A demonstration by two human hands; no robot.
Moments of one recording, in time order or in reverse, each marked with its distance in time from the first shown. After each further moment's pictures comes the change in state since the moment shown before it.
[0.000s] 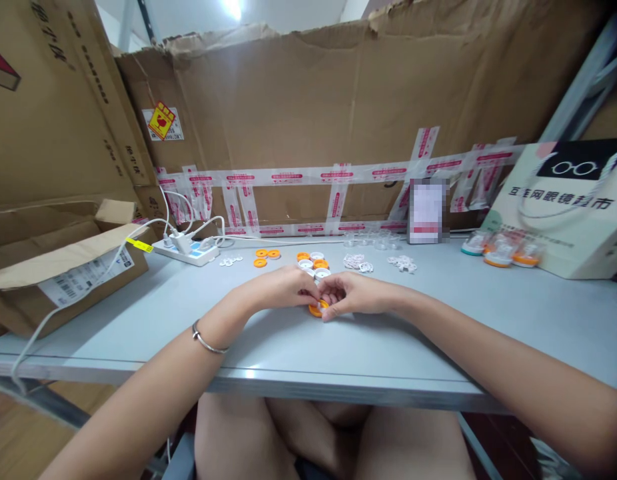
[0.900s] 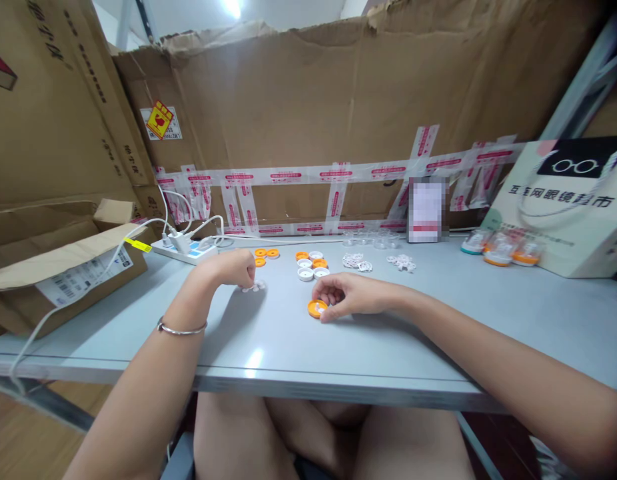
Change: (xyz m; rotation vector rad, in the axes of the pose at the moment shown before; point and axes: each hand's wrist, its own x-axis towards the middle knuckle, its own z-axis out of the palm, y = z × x) left_hand -0.042 -0.040 -0.045 0.166 -0.216 -0.736; right_hand -0.004 -0.006 0.001 -0.031 0.024 0.055
